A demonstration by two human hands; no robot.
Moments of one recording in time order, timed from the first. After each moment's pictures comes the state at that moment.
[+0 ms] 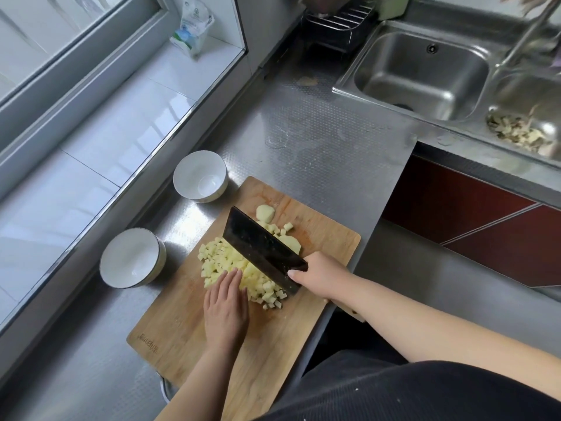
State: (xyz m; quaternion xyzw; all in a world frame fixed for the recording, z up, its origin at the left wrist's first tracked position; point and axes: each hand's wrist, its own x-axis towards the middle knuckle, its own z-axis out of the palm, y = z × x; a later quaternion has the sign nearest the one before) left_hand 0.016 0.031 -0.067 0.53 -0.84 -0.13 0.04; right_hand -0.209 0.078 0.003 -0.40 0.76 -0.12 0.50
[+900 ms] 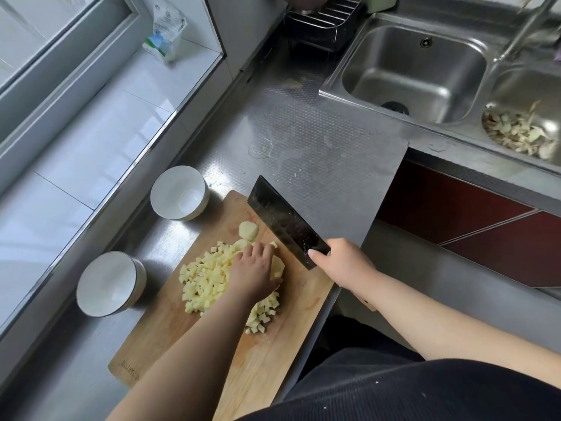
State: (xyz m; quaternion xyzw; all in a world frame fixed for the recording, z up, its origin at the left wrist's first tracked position) left_hand -0.125 -0.040 -0.052 0.35 -0.91 -0.08 -0.21; right_hand -0.302 0.074 0.005 -0.36 0.80 -0.19 0.44
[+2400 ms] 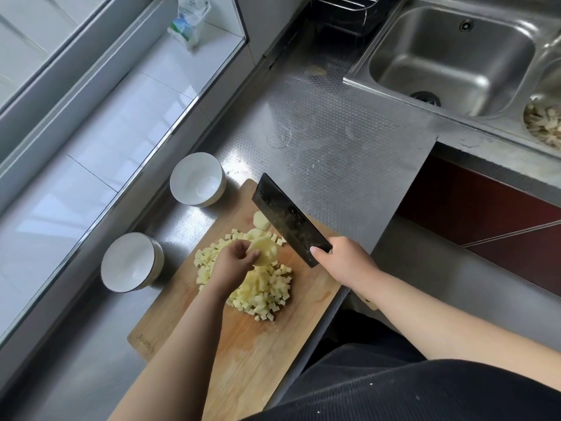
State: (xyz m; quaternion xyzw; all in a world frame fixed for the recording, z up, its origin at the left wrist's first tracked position) left_hand -0.082 -0.054 -0.019 0.60 -0.63 -0.49 0.02; right_hand -0.290 0.064 -0.001 -0.37 0.79 -0.18 0.46
